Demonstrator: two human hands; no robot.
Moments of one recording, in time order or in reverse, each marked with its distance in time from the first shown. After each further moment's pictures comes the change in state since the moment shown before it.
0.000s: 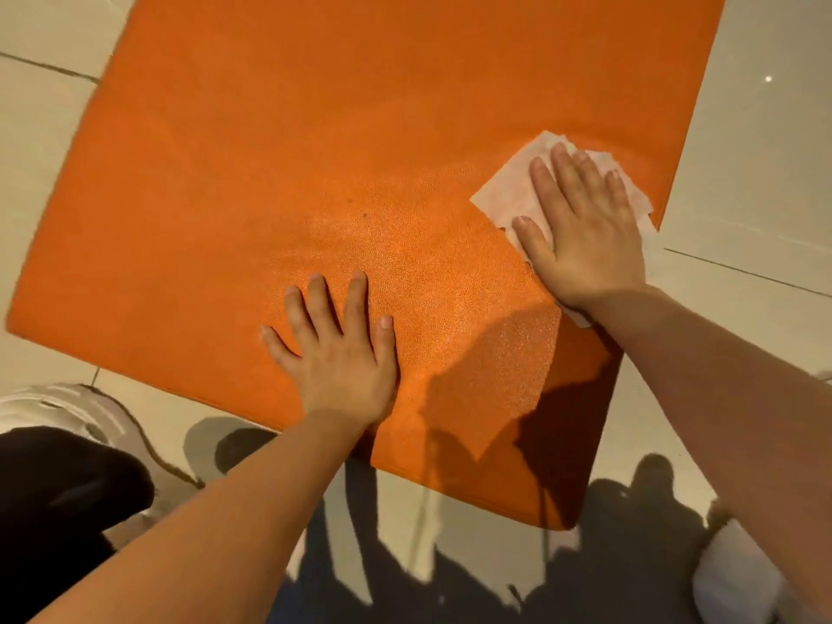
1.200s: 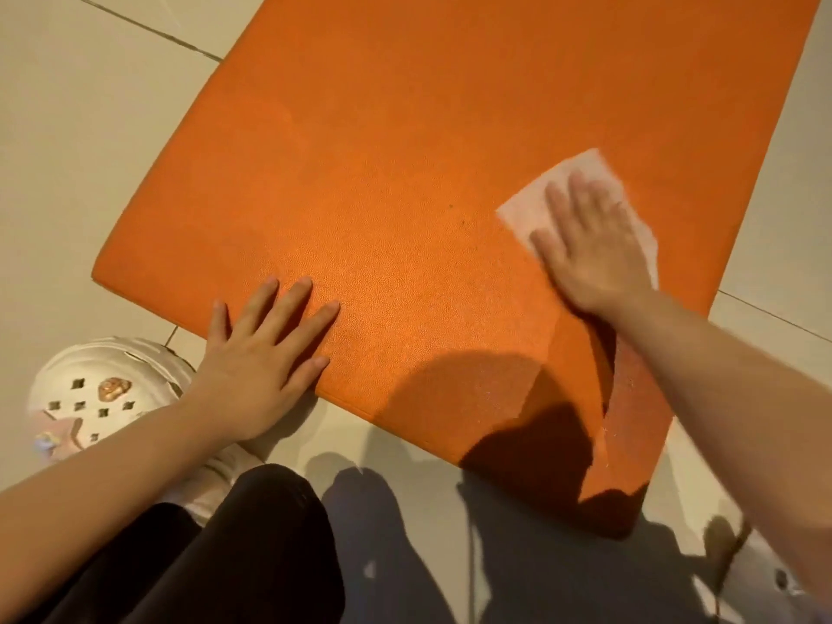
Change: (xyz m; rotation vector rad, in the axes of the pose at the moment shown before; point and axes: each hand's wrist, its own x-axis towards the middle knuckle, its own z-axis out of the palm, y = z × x) left_hand 0.015 -0.176 -0.045 0.201 -0.190 0.485; right_hand 0.026 -0.052 0.007 -0.021 -0.166 -0.014
